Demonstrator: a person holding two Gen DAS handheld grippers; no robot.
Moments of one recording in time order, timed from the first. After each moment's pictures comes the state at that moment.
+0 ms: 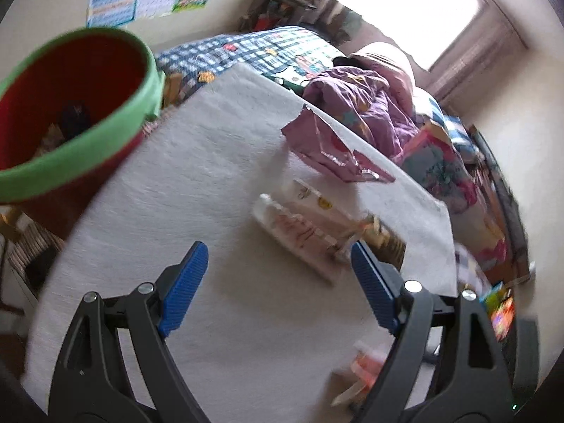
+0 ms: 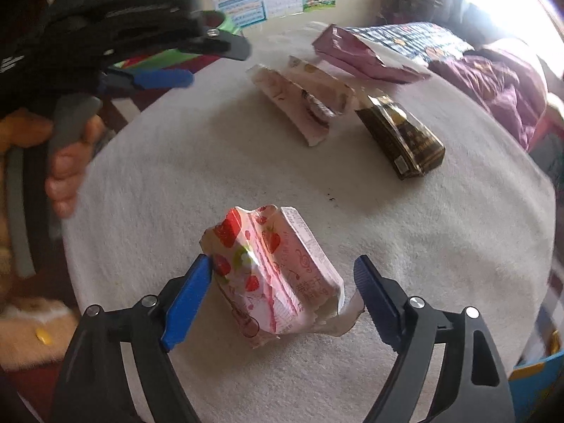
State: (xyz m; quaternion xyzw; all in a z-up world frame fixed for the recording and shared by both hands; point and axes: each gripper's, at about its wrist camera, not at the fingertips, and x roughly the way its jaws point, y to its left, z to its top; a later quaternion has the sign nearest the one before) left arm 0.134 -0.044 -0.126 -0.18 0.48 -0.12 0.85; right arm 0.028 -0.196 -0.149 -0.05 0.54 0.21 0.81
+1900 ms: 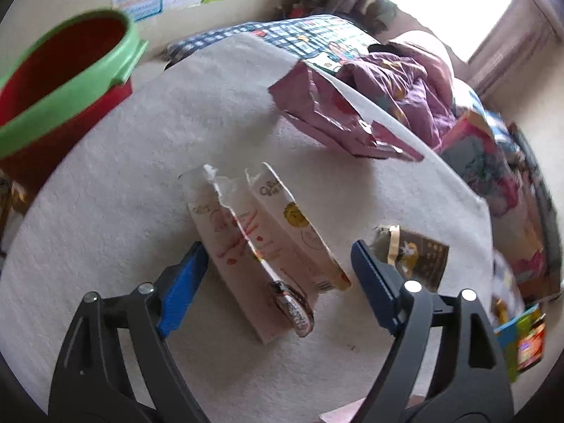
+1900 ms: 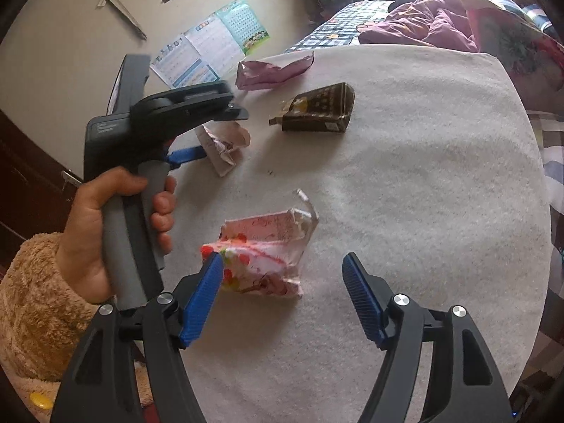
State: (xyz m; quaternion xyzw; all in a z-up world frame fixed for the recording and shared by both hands) left arm 0.140 -0.107 -0.153 -0.12 0.51 -0.04 0.85; right arm -0.029 -0.272 -0.136 0.17 0.50 0.15 0.83
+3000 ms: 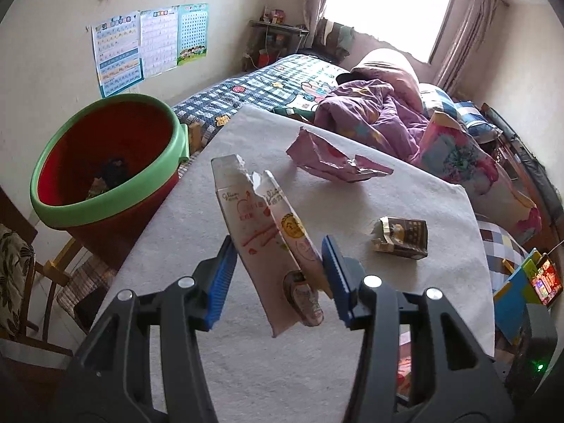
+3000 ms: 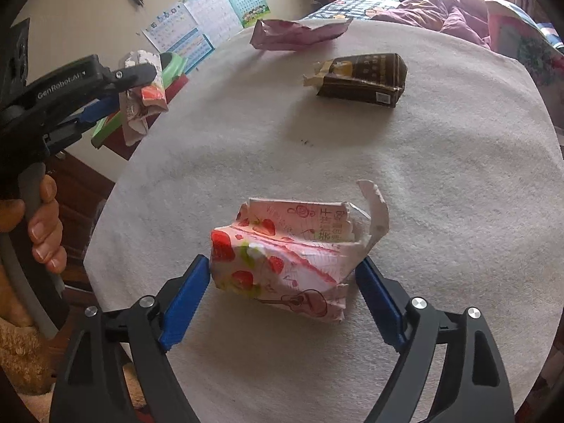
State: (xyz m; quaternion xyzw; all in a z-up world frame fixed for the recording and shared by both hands) left arm 0.081 -0.049 -0.085 -0.05 0.42 -0.09 0.90; right arm -0.016 -0.214 -0.152 0.12 0.54 0.14 0.82
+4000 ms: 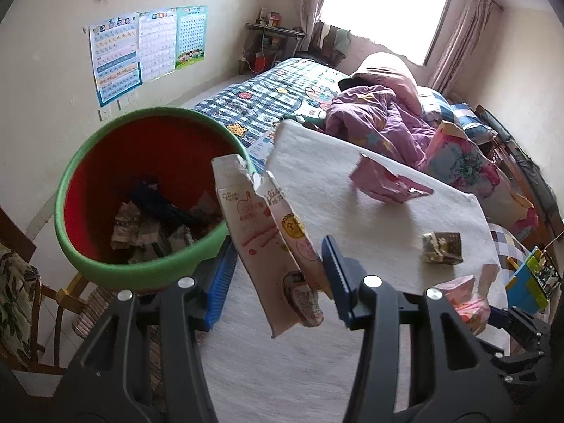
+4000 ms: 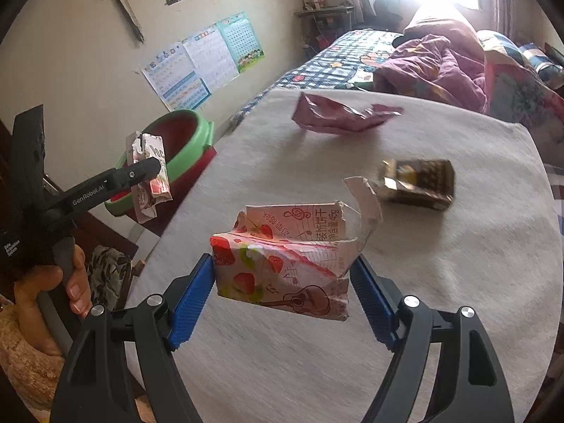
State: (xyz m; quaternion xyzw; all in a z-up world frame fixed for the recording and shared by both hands) left arm 0.118 0.054 -0.082 -0.05 0.41 -0.11 0.90; right arm 0.037 -0.136 -0.089 0.12 0.46 0.10 0.87
